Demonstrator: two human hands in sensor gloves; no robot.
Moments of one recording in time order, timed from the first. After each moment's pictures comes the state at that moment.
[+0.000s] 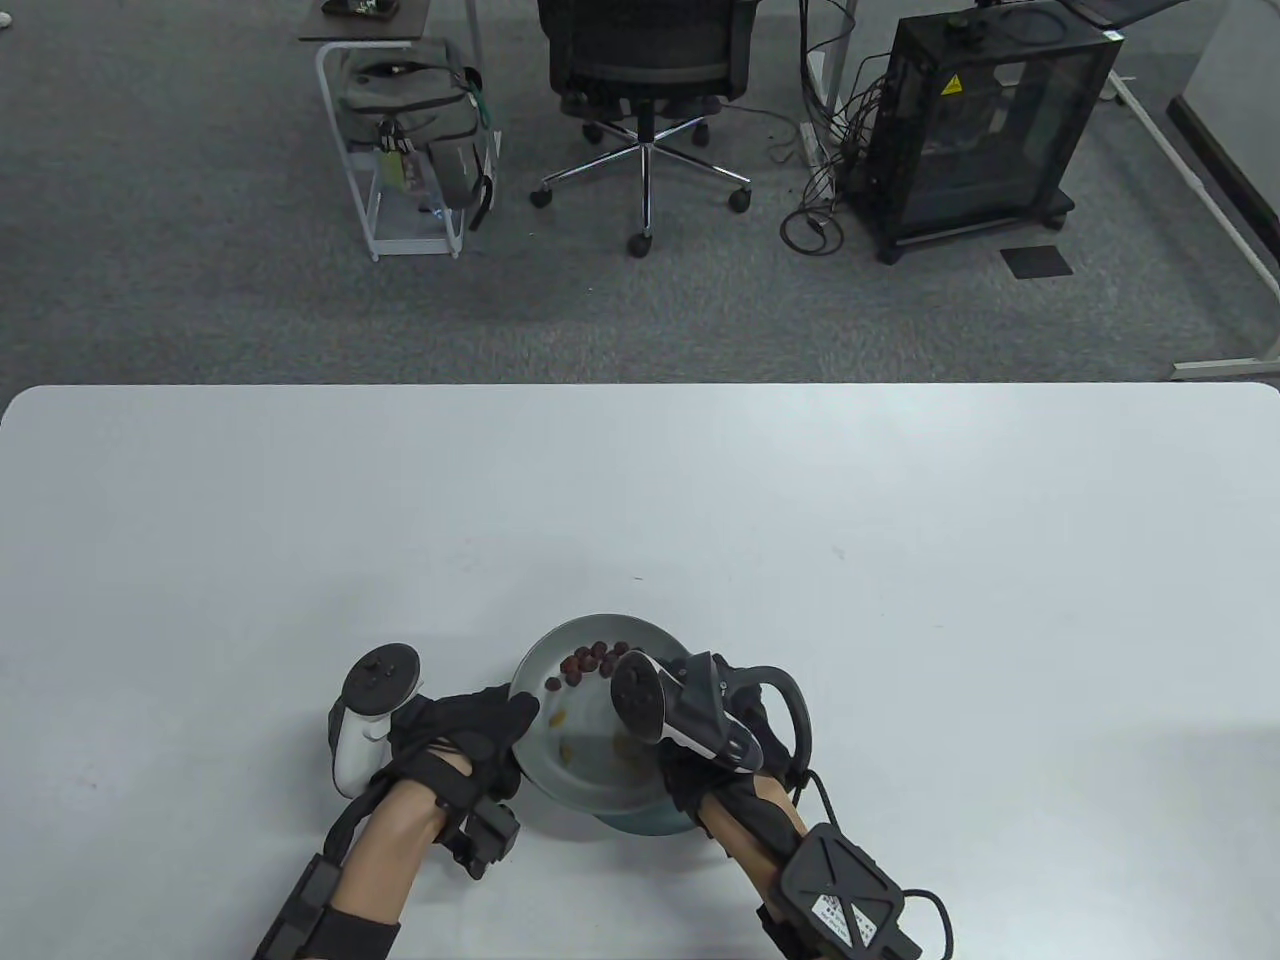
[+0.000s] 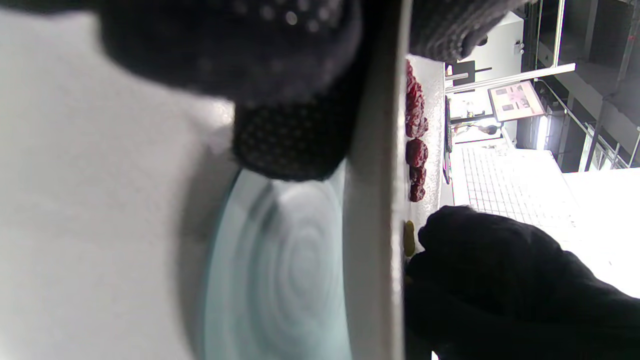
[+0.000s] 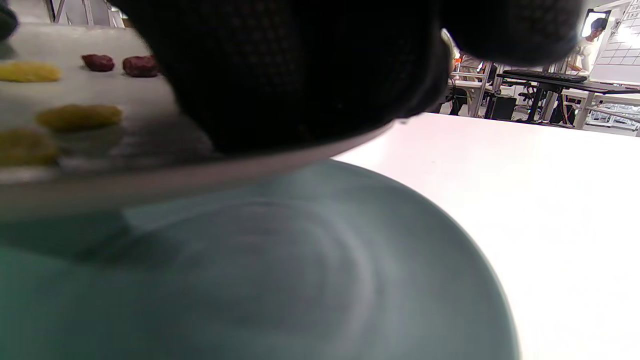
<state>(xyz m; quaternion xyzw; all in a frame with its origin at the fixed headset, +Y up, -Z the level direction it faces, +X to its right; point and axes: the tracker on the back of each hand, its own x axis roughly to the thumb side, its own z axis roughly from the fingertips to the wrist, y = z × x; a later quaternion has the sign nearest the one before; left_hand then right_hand) -0.218 -0.757 -0.339 -0.21 -0.04 0.61 0.76 0.018 -0.680 -0.325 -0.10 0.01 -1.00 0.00</state>
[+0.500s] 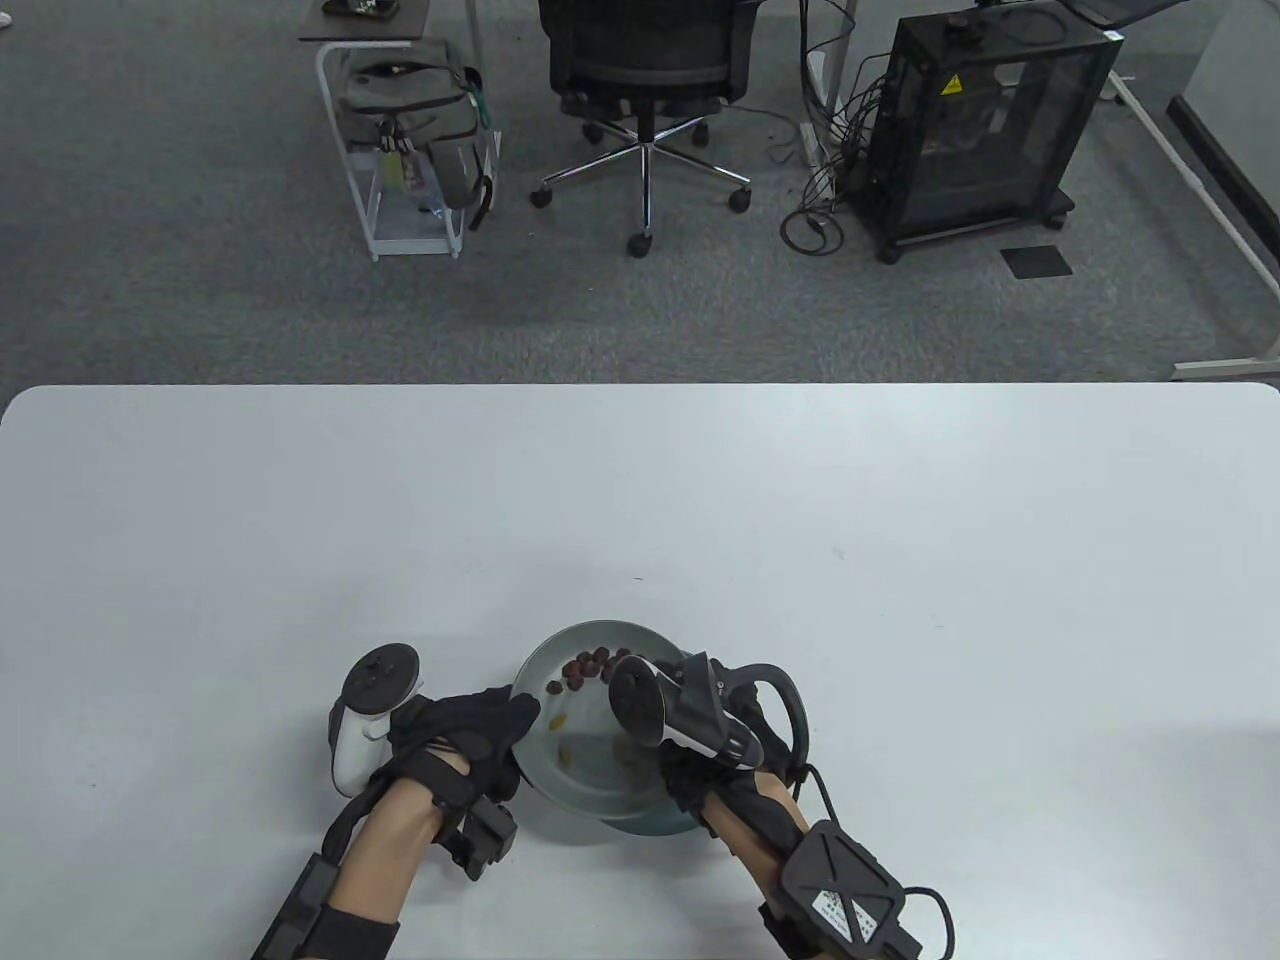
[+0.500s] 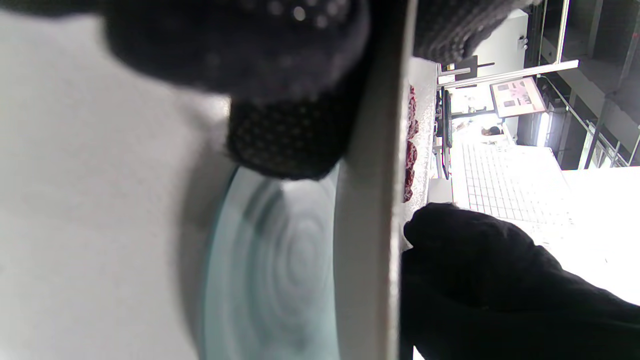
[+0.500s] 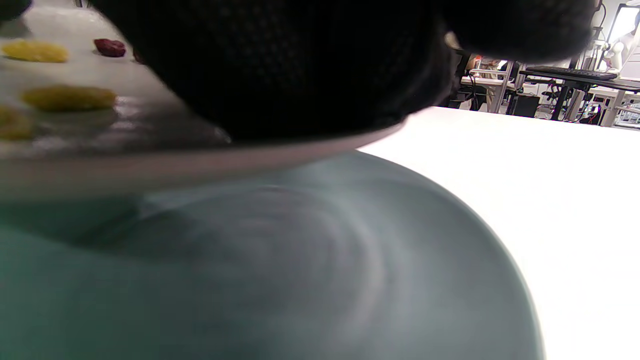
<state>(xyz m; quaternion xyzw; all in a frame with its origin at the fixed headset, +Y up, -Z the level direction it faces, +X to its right) -0.219 -0.756 -0.338 -0.22 -0.05 0.62 0.76 0.018 -0.684 -0.327 -0.13 0.00 -0.99 0.00</state>
